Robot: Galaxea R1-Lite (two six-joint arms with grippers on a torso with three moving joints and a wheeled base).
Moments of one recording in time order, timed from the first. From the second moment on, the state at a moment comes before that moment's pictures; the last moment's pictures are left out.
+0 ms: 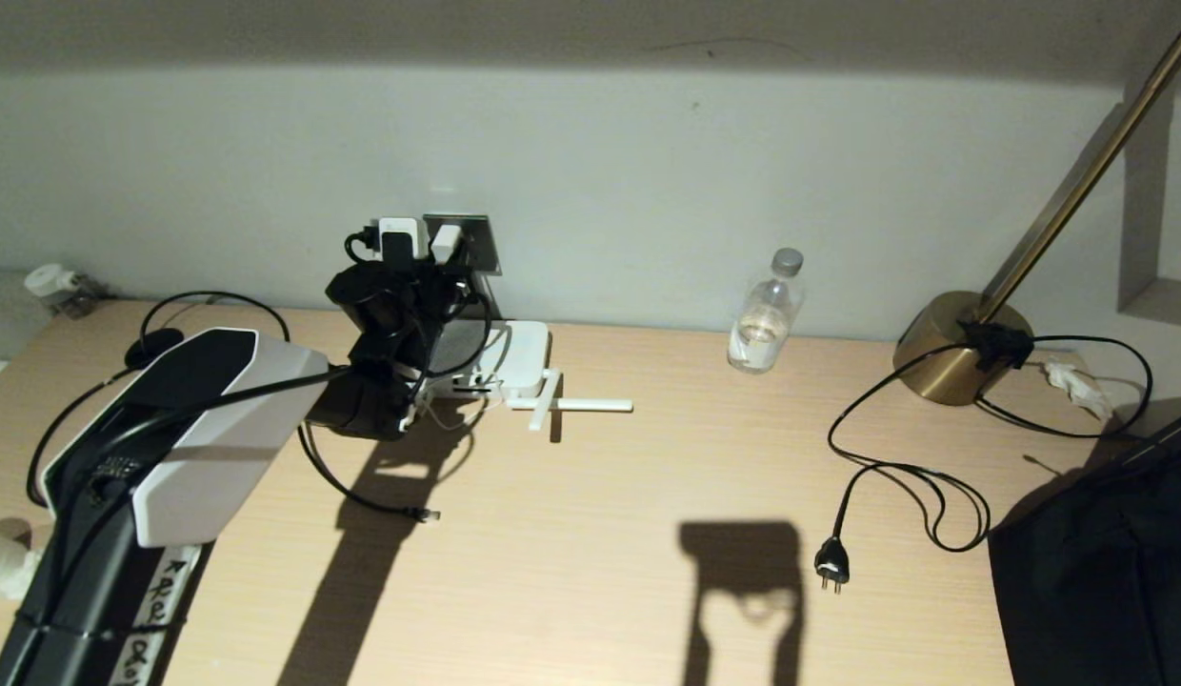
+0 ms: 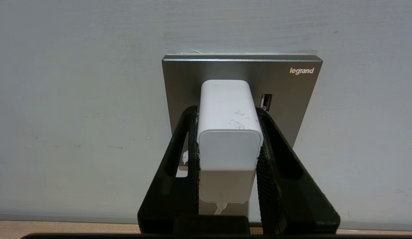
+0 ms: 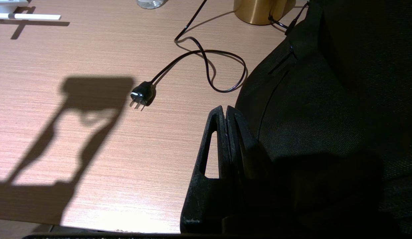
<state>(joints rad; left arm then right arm) -0.20 2.49 -1.74 -1.21 0.11 0.11 0.00 0.00 0.00 0.00 0.00 0.01</state>
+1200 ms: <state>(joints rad) -0.19 2.49 -1.74 -1.22 0.05 0.11 0.00 0.00 0.00 0.00 0.00 0.01</state>
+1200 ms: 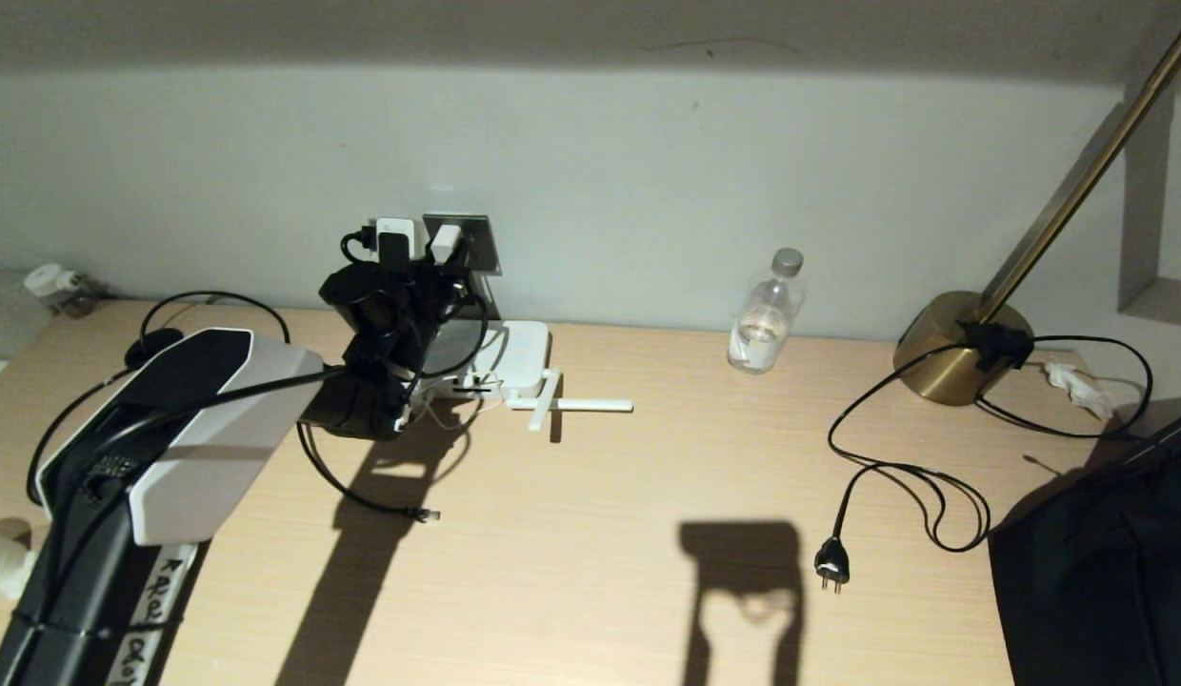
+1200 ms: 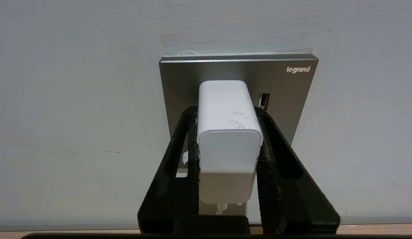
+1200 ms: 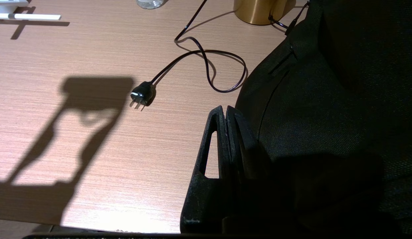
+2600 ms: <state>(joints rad) -0.20 2.43 -1.50 -1.33 0.04 0.11 0.00 0.00 0.00 0.00 0.00 0.01</state>
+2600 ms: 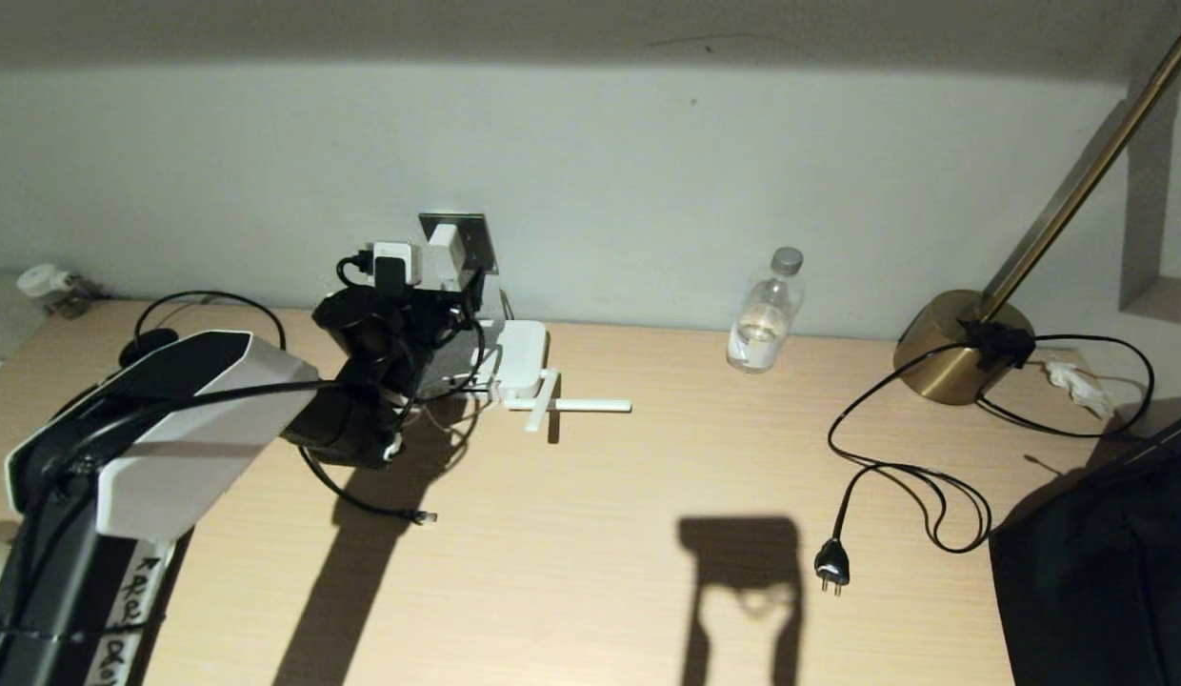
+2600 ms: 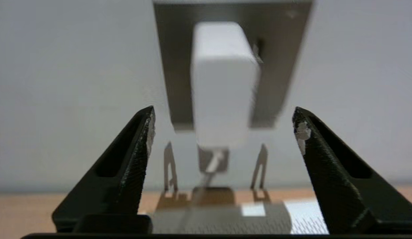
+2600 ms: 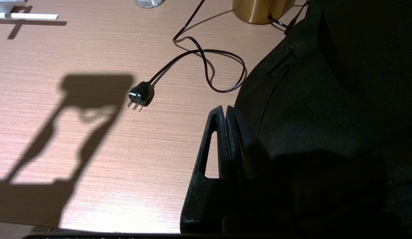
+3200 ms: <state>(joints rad) -0.22 2.08 -1.06 -1.44 0.01 0.11 0.00 0.00 0.00 0.00 0.00 0.01</state>
